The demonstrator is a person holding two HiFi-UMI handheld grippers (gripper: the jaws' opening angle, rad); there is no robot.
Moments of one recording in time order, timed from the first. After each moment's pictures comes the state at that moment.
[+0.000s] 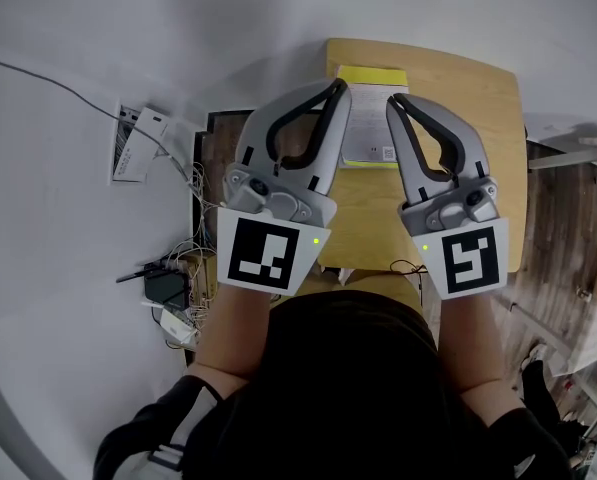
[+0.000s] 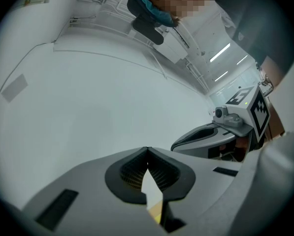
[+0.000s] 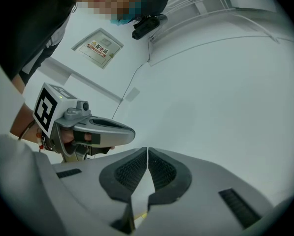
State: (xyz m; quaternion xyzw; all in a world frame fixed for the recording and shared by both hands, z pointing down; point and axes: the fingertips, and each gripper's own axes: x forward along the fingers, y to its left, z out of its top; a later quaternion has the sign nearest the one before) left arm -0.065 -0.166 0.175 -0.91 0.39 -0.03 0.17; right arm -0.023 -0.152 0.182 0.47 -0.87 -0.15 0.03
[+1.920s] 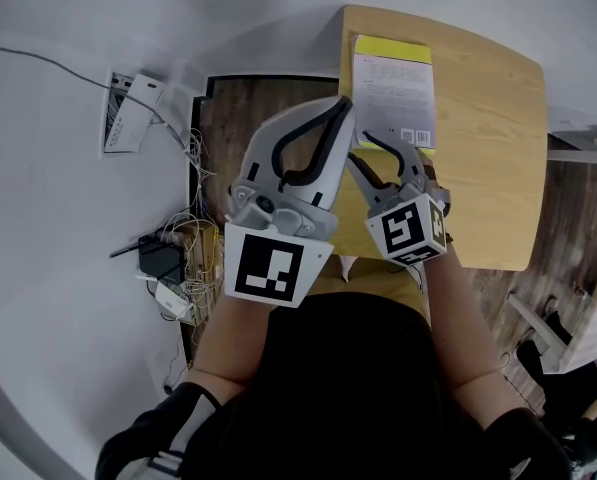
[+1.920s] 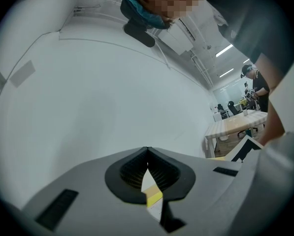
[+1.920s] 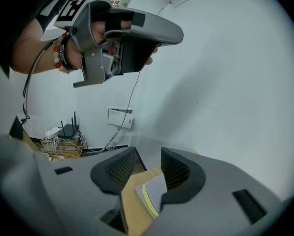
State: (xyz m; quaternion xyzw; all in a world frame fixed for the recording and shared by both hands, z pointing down) left arm -0.091 -0.164 0.245 -0.91 0.40 -0.07 0.12; right arm -0.084 -0.136 0.423 0.34 -0.89 -0.02 0.29
